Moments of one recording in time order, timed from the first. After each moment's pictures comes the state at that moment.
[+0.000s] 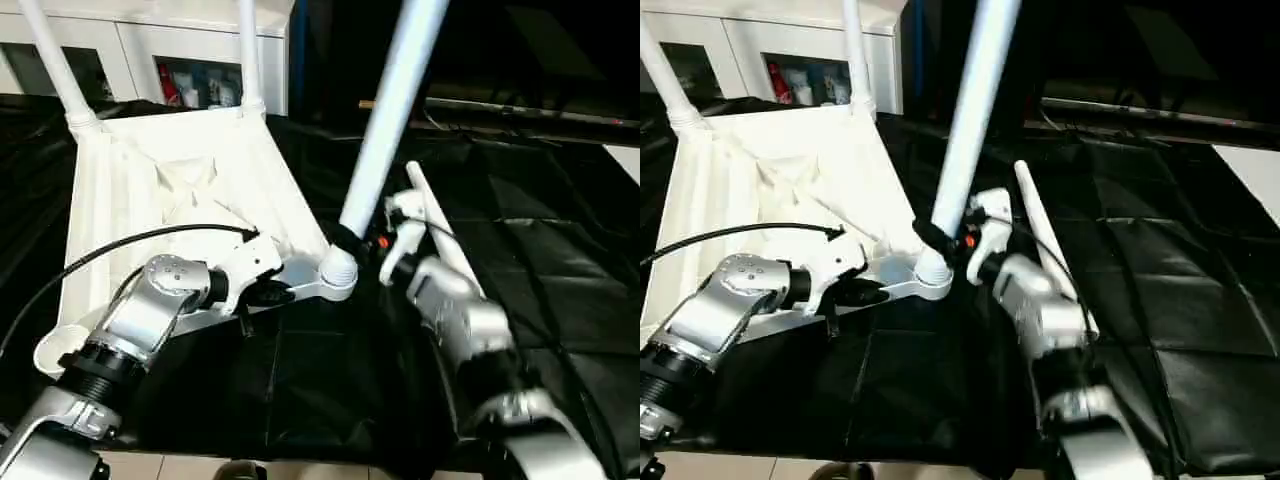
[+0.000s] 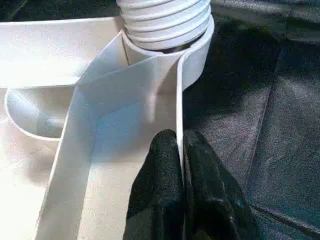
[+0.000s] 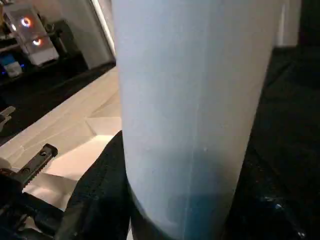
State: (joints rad) left arm -0.52 0.50 -0.34 0.35 -0.03 0.29 -0.99; right arm -0.53 -0.04 0.01 0.57 0.34 0.12 0.65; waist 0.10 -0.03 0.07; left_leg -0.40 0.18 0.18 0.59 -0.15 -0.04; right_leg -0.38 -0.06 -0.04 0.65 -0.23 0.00
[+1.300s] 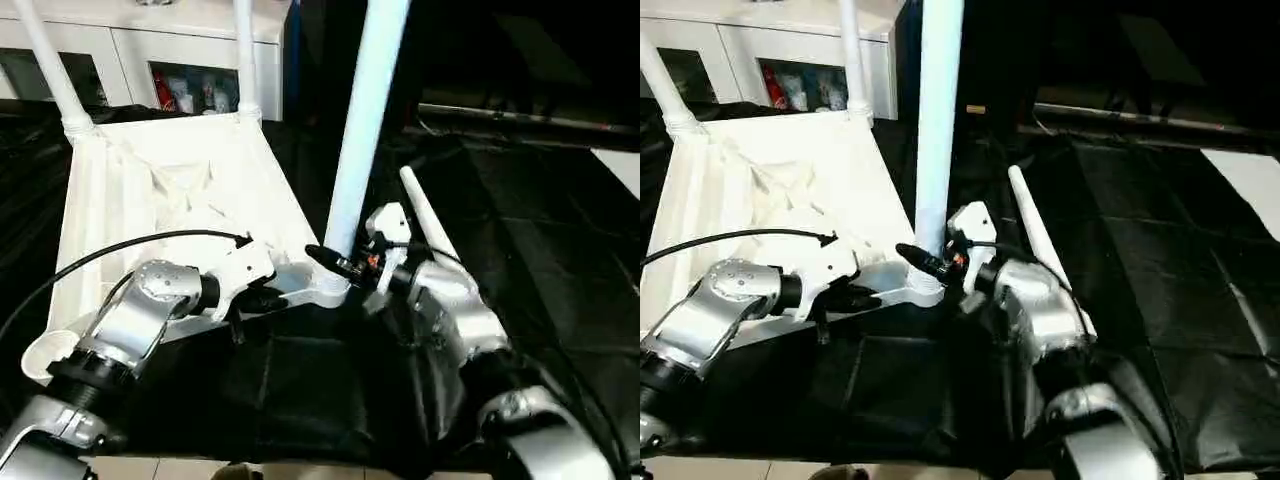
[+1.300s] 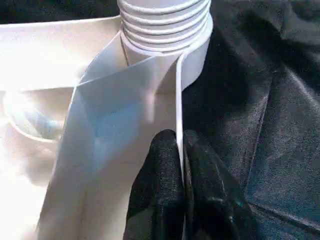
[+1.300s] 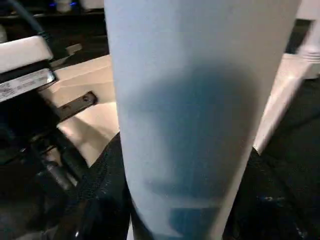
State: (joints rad) left arm -0.48 0.55 -0.33 0.32 -0.03 0.27 -1.04; right arm -0.60 -0.11 0.12 0.72 0.19 -0.07 0.93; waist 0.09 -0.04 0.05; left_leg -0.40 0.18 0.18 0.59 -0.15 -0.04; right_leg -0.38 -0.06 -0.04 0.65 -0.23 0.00
